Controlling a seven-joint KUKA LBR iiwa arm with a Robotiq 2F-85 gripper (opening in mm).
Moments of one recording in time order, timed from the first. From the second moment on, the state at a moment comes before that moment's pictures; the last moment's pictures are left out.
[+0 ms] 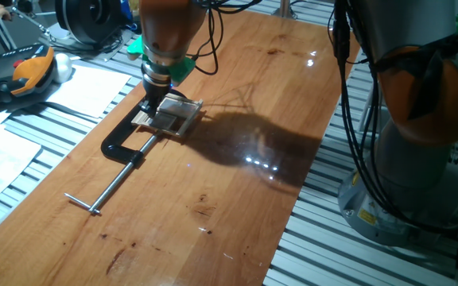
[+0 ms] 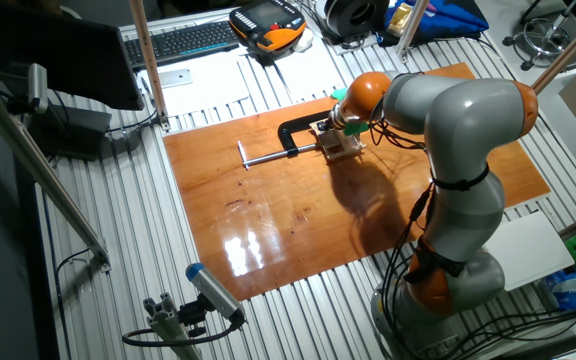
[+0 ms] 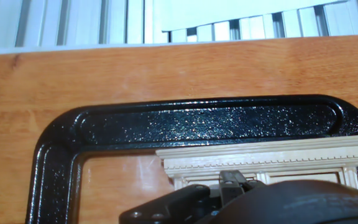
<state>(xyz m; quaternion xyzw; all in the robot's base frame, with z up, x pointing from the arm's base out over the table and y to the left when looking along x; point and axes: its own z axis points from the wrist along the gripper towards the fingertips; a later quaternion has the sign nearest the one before) 0.641 0.004 0.050 -0.01 0.98 0.01 0.19</state>
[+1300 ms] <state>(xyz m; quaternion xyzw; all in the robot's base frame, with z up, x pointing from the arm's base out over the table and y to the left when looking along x) 0.636 0.005 0.048 -0.02 0.99 0.00 0.16</state>
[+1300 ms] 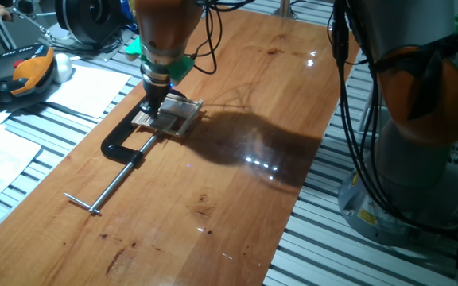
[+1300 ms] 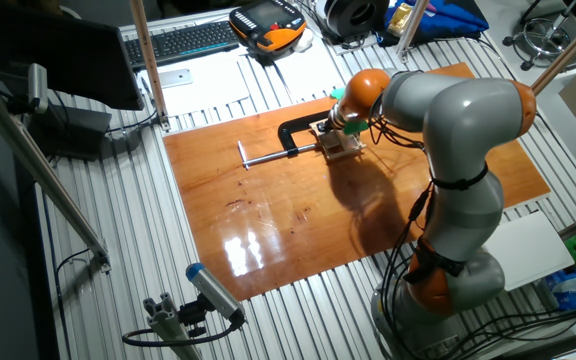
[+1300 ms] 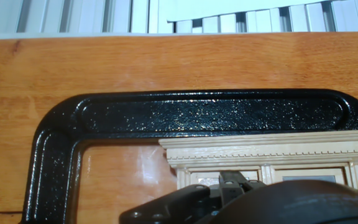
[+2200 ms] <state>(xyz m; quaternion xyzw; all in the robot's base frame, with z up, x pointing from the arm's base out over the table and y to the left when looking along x) 0.632 0.004 0.047 -0.02 0.99 0.00 0.14</state>
